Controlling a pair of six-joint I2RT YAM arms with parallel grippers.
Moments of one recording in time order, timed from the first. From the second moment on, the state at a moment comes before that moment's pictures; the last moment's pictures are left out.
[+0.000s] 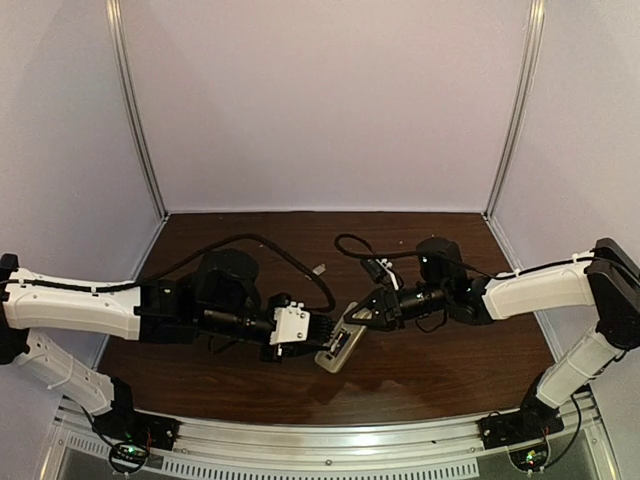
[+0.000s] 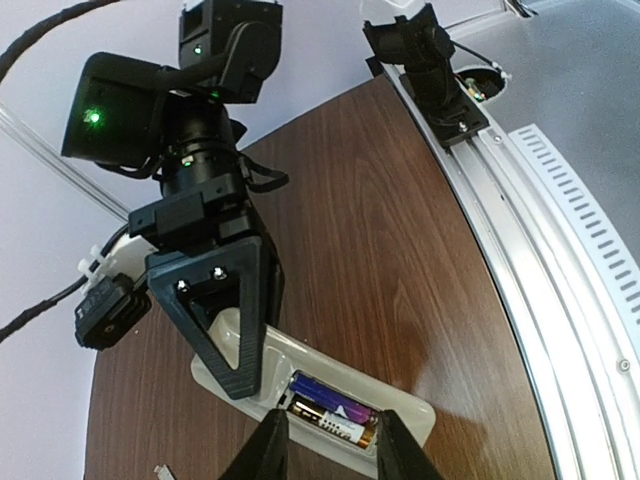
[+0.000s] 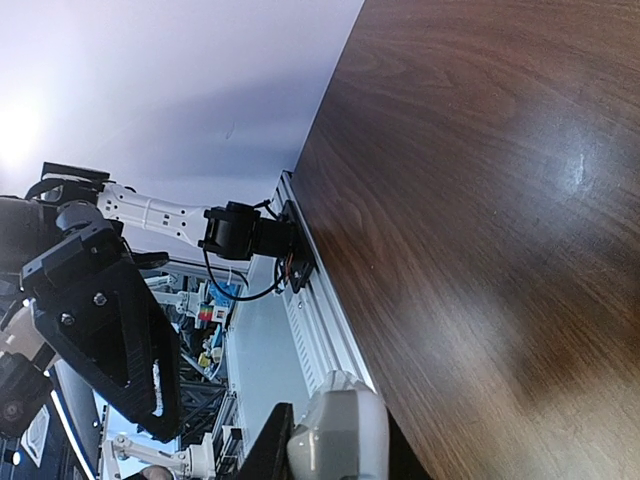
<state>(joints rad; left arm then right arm) -1.19 1.31 0.86 -0.02 0.23 0.64 0.75 1.52 0.72 0.38 -0.85 0.87</state>
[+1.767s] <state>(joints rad) -1.22 1.47 0.93 -0.13 0.22 0.81 0.86 1.60 0.84 0.16 -0.90 0.74</state>
